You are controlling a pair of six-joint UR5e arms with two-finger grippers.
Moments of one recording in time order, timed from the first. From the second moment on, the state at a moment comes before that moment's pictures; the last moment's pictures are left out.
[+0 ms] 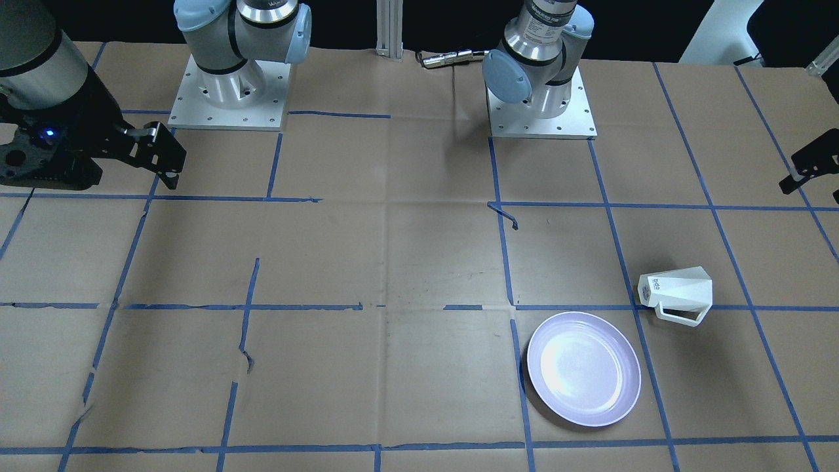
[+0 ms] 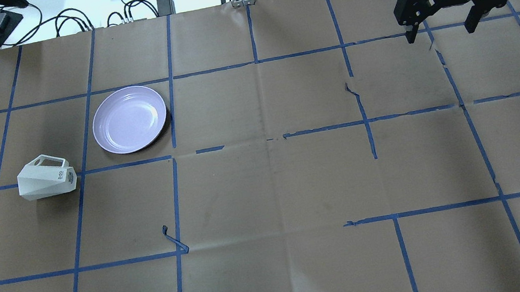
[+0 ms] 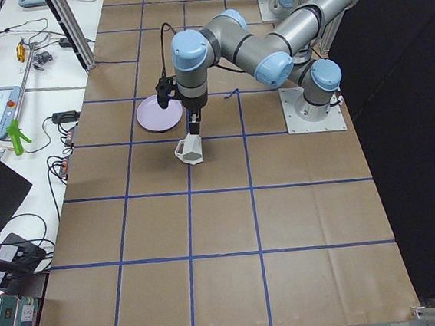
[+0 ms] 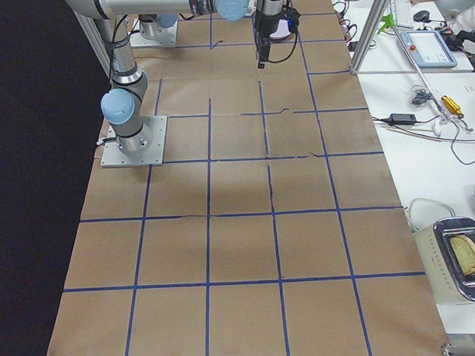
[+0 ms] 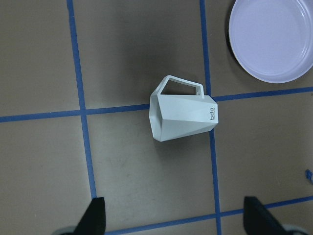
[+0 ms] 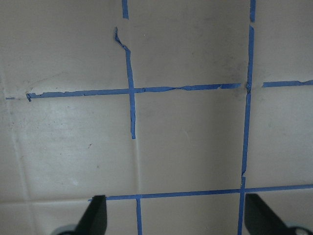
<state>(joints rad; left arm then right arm) -0.78 -1.73 -1.50 -1.57 1.42 0.89 1.47 -1.48 1.43 -1.44 -1.60 -0.06</state>
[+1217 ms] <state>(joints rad) -0.71 -2.11 -1.53 -1.67 1.09 1.04 1.47 -1.48 1.43 -1.44 -1.60 -0.06</state>
